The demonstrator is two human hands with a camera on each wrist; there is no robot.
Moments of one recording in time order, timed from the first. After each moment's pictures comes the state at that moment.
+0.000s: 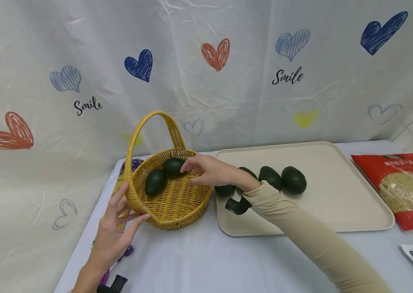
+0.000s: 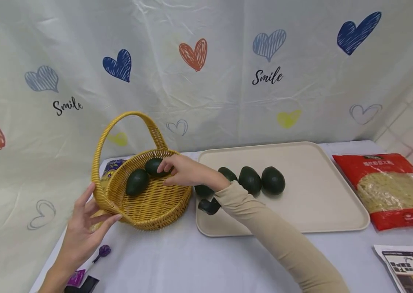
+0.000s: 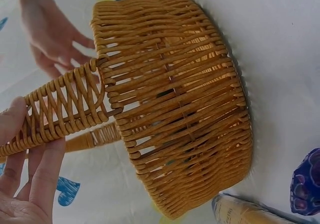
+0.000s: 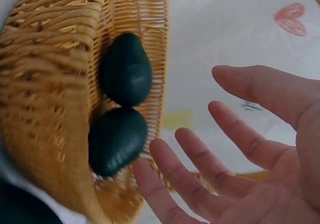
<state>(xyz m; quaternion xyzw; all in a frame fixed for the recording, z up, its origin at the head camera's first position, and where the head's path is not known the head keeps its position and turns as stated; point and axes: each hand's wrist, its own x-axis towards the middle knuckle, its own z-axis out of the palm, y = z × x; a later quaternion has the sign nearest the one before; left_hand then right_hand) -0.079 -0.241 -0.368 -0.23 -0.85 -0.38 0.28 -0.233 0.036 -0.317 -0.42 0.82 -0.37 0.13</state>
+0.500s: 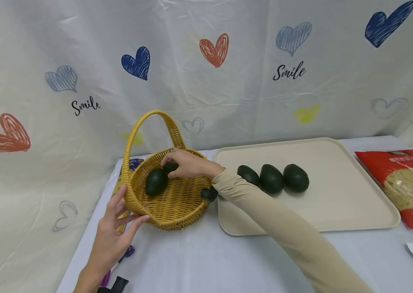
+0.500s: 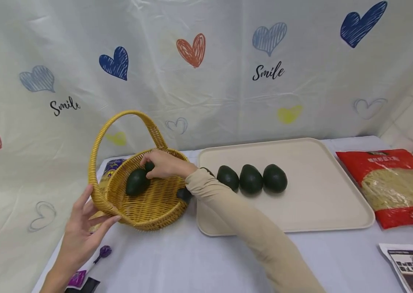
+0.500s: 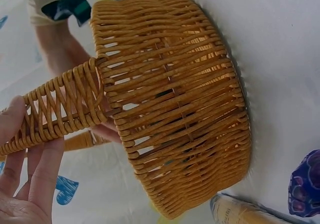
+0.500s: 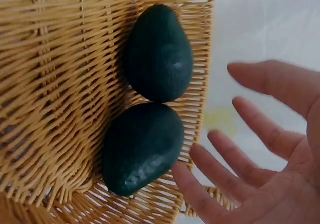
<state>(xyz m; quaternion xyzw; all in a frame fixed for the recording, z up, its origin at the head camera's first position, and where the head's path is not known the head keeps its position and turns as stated) -0.080 -0.241 -0.369 -0.23 -0.85 -0.38 0.28 -0.273 -0.029 -0.331 -0.42 0.83 -0.32 0.16</state>
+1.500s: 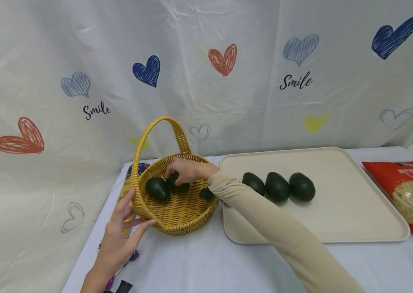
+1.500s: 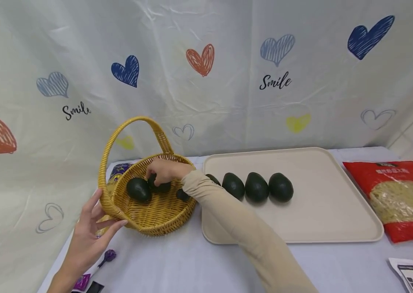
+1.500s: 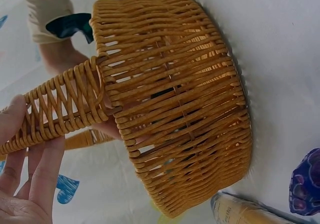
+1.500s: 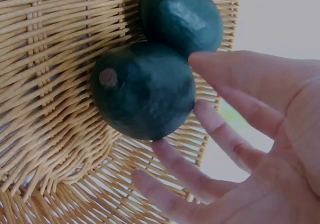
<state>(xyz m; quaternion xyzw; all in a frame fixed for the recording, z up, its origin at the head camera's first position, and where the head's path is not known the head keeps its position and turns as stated) -0.078 -0.240 -0.368 -0.22 -0.85 -0.38 0.28 -0.288 -0.054 -0.335 -0.46 0.85 -0.18 0.19</state>
